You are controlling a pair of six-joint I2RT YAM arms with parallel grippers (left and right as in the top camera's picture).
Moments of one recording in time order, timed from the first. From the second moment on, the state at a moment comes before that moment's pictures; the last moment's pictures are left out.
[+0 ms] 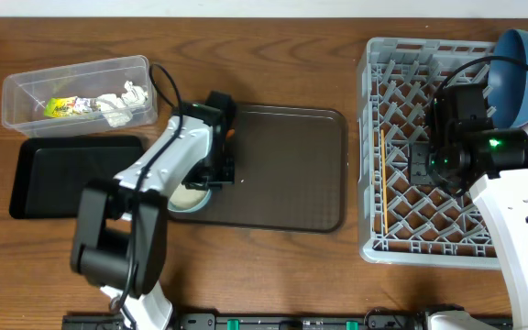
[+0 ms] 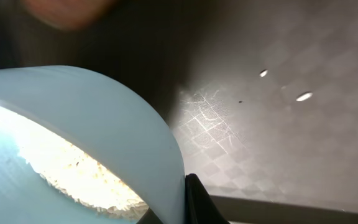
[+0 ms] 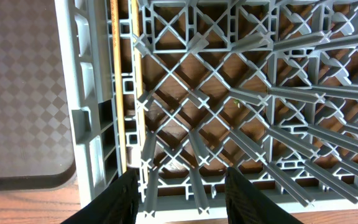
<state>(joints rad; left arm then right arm) -0.30 1.84 1.28 -1.11 -0.02 -0.33 0.11 1.37 1.27 -1.20 0.11 0.19</state>
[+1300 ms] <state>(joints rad) 0.51 1.73 1.31 -0.86 0.63 -0.09 0.11 1.37 1.27 -1.22 0.12 0.19</state>
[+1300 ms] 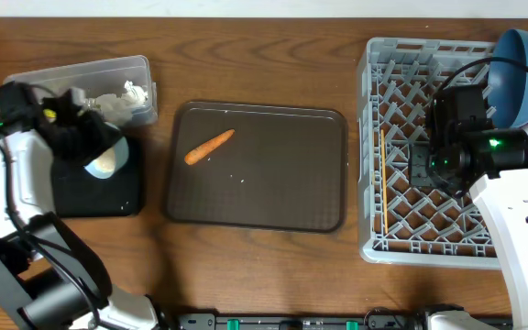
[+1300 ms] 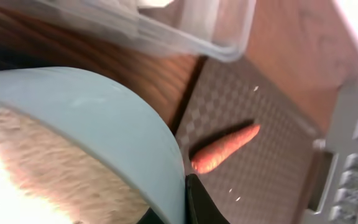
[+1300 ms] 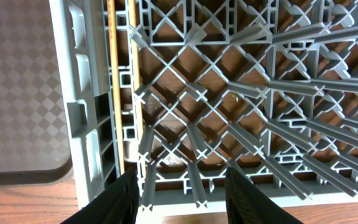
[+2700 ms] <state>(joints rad) 0.87 1.88 1.22 -0.84 1.43 0.12 0.08 1.37 1.27 -1.24 0.14 0.19</state>
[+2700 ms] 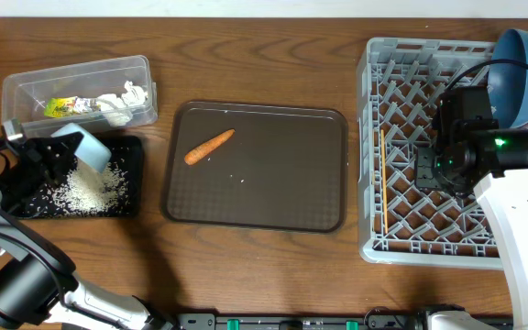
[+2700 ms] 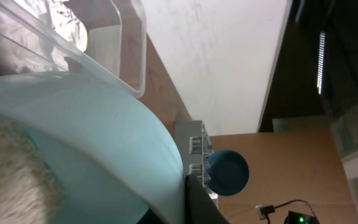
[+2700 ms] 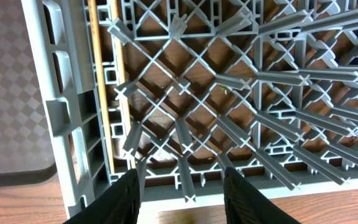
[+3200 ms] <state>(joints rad) 0.87 1.88 1.19 -0.88 1.48 0.20 0.08 1.37 1.27 -1.24 0.14 0.19</state>
